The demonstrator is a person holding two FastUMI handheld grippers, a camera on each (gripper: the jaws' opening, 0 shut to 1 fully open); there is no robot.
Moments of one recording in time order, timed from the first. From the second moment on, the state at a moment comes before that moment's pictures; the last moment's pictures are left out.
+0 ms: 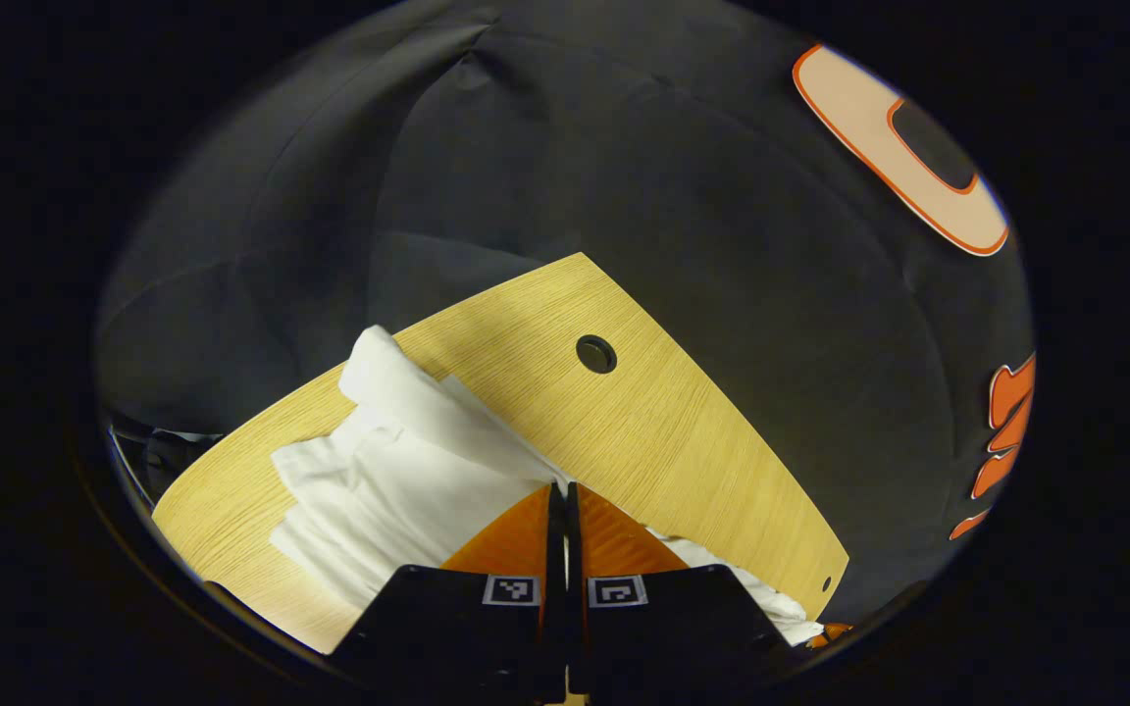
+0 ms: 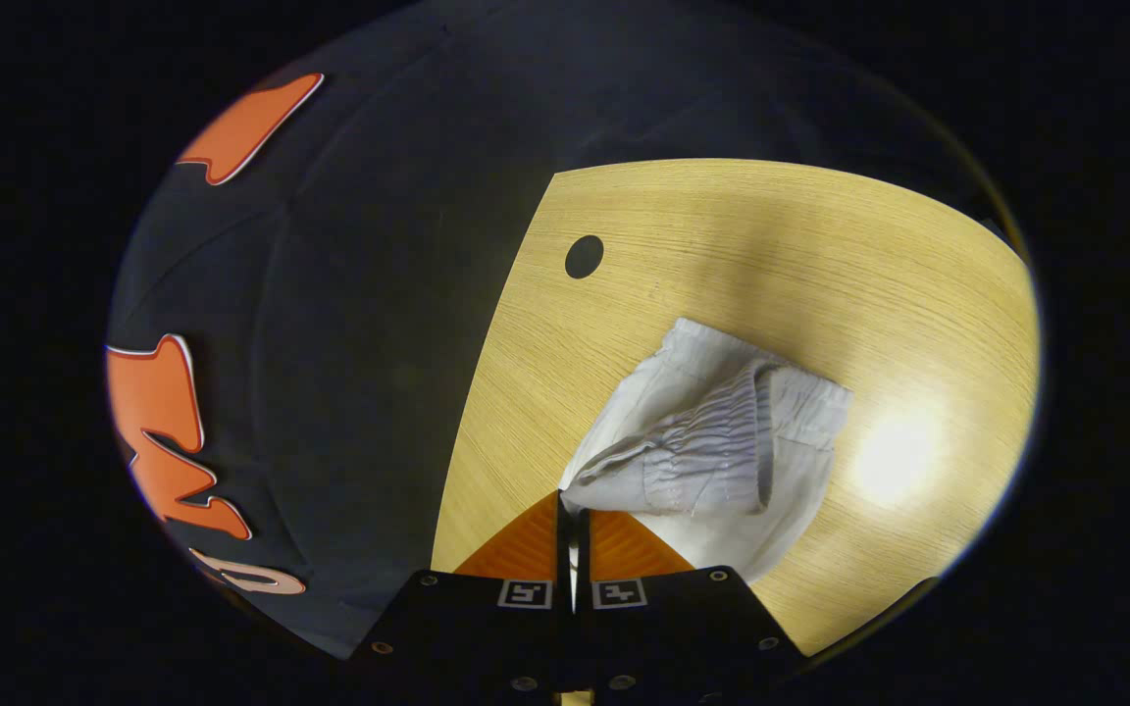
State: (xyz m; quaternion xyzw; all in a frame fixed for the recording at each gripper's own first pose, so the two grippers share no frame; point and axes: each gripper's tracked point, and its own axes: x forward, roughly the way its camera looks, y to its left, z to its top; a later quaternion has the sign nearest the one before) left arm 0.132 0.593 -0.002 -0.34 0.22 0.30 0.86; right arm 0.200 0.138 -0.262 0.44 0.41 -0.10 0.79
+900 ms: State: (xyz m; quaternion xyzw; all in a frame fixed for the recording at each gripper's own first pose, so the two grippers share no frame) left arm 0.184 0.598 0.001 -0.24 0.23 0.30 0.89; right arm 0.204 0.119 -0.263 0.35 0.40 -0.10 0.84
